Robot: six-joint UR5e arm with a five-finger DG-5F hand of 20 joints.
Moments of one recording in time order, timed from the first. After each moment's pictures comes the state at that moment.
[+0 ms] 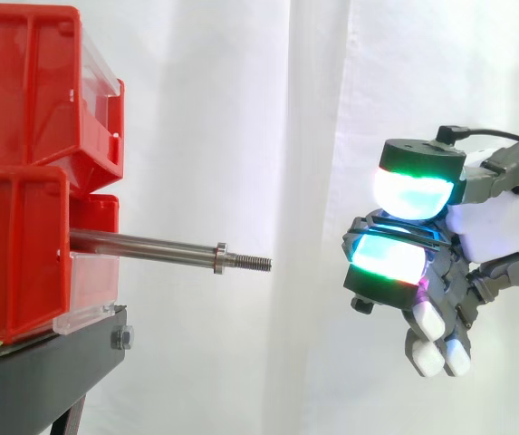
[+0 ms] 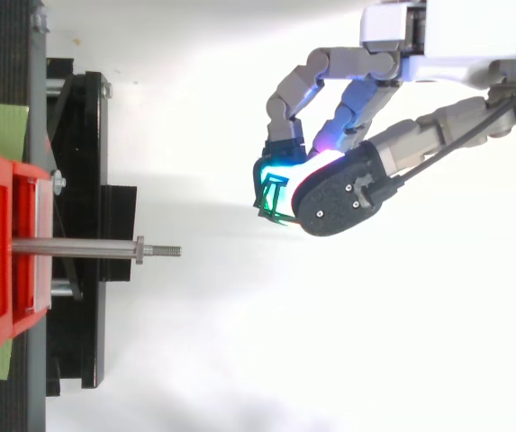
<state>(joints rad) 0.02 -2.20 -1.10 -3.28 -1.61 -0.26</state>
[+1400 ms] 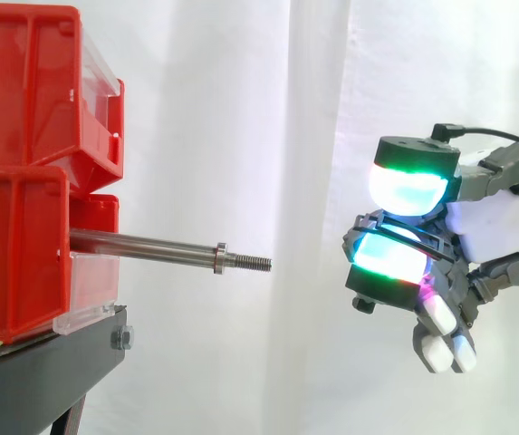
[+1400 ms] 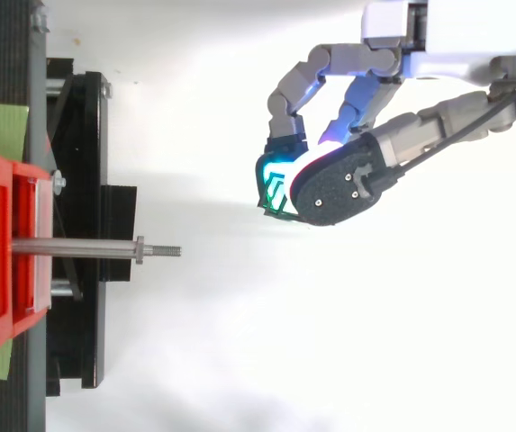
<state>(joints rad) 0.02 -2.20 -1.11 -3.28 -1.61 -0.26</state>
